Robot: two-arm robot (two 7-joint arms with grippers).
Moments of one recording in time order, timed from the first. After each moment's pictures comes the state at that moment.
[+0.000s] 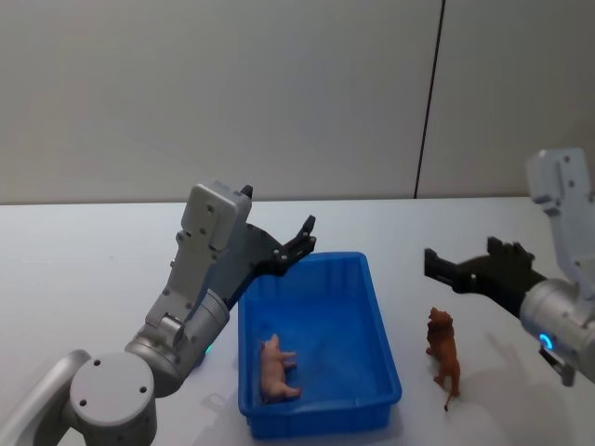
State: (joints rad) left arm -0.24 0.38 0.45 -1.63 -0.20 0.01 -0.01; right arm 0.14 0.13 -0.19 -1.79 0.20 0.67 0.08
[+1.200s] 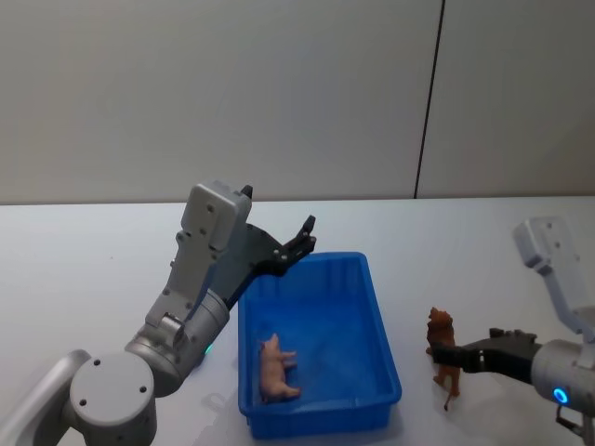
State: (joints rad) left arm -0.24 0.38 0.45 -1.63 -0.20 0.01 -0.01; right arm 0.11 0.18 -0.16 -1.76 0.24 0.93 0.15
